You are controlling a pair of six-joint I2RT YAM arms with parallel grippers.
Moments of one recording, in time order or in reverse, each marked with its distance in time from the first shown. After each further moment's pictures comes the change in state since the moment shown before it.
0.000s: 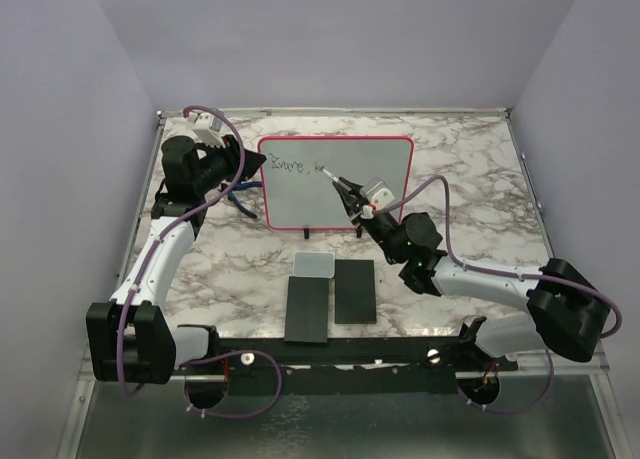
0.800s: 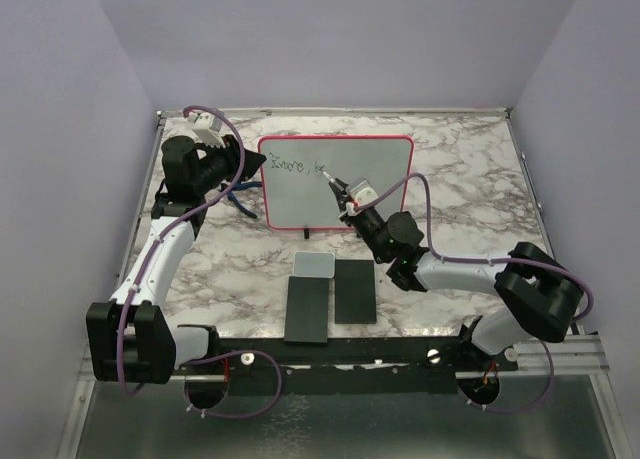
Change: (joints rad) left arm 0.000 0.001 0.000 0.000 0.000 0.000; right arm 0.000 0.154 0.029 0.078 0.102 -0.029
